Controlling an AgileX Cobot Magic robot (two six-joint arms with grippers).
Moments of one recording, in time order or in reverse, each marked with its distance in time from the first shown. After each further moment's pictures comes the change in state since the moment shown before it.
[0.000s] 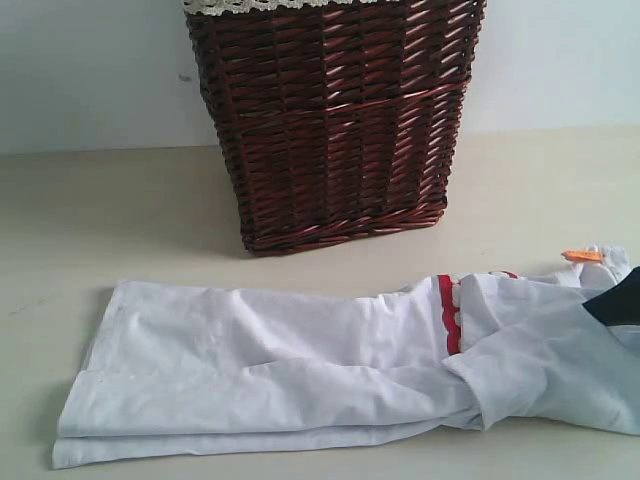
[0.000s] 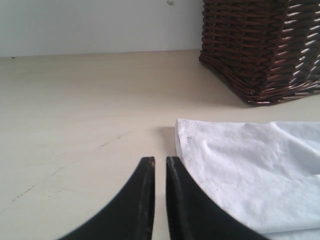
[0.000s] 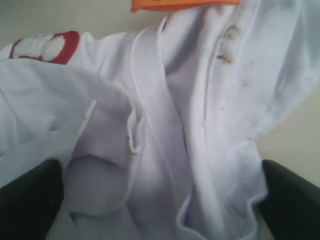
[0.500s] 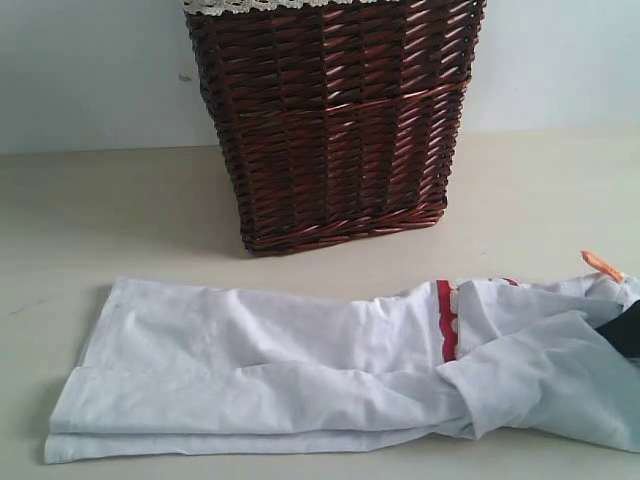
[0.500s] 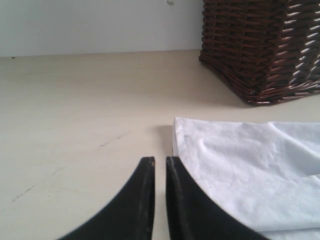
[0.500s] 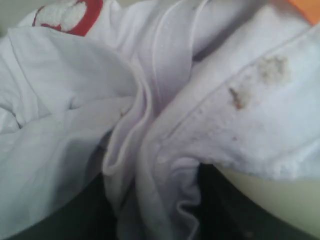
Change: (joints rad) left arm 0.000 0.000 0.000 0.000 0.000 0.000; right arm 0.000 0.071 0.003 -0.001 0.093 -0.075
